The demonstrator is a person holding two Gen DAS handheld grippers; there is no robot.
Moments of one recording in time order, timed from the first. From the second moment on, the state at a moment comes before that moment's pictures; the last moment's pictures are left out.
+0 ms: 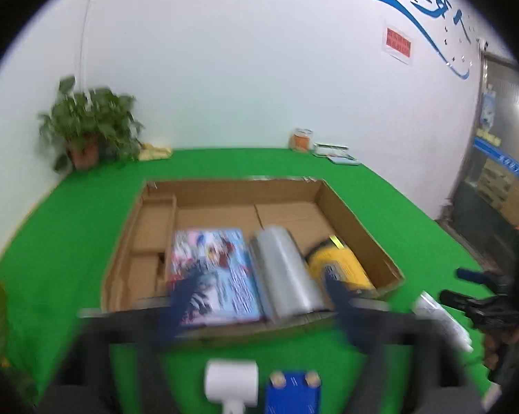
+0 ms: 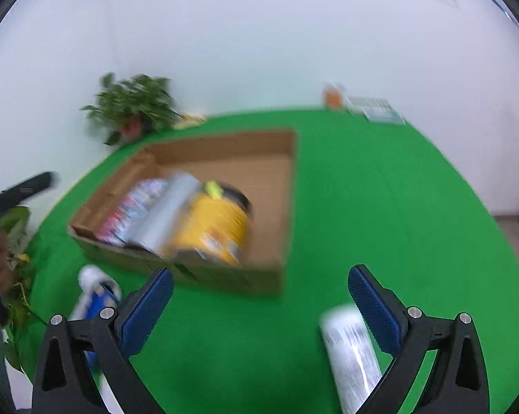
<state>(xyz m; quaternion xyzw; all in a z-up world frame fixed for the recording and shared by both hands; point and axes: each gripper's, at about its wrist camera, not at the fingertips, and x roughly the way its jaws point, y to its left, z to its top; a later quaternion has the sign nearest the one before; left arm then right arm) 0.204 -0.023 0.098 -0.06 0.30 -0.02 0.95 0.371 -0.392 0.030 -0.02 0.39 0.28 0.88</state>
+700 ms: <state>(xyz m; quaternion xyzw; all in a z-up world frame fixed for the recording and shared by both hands) 0.176 -0.059 0.052 -0.20 0.43 -0.17 0.87 0.318 -0.448 -0.036 -0.17 0.46 0.18 0.85</state>
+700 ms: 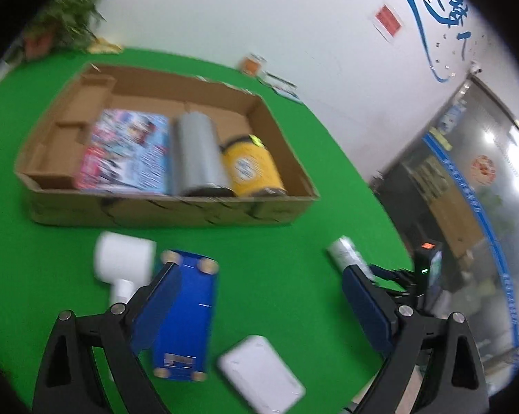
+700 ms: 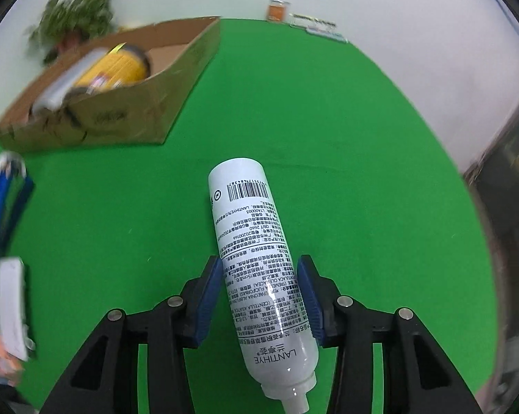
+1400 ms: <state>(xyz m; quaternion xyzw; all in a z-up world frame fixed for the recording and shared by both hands) 0.235 -0.166 -0.069 -0.23 0.63 -0.24 0.70 0.235 -0.378 -0.055 -0.03 0.55 0.36 0.75</state>
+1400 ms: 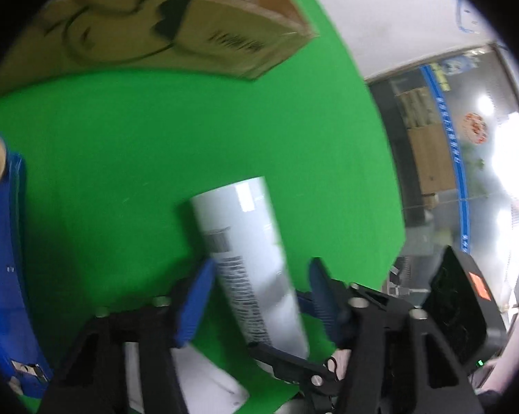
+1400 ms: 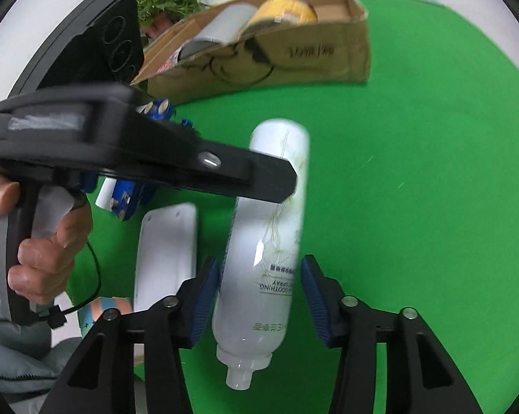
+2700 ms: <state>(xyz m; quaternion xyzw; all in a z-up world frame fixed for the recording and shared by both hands) 0.414 -0.140 0.157 -0.13 0.47 -0.24 0.84 0.436 -0.293 0.178 -0.04 0.42 0.35 0.84</state>
